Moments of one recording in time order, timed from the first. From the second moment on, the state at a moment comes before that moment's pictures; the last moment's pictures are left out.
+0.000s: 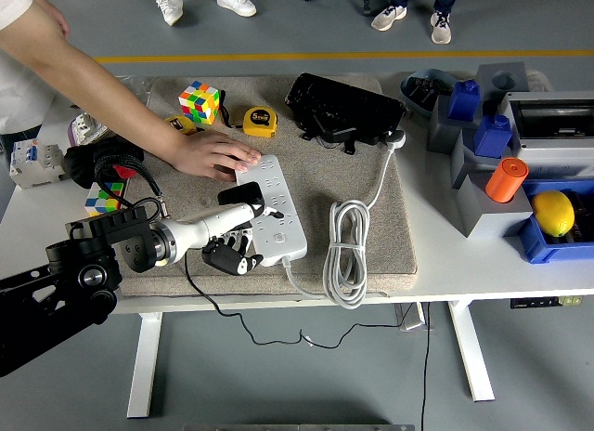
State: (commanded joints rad) left arm -0.58 0.48 -0.61 -1.59 1.50 -0.19 0.41; right arm -0.02 -0.39 0.93 0.47 -0.41 -0.10 0.28
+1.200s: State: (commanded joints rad) left arm -0.66 0.42 -0.48 -1.45 1.51 -0.20 0.42; right arm -0.01 -0.39 0.93 0.47 -0.41 -0.10 0.28
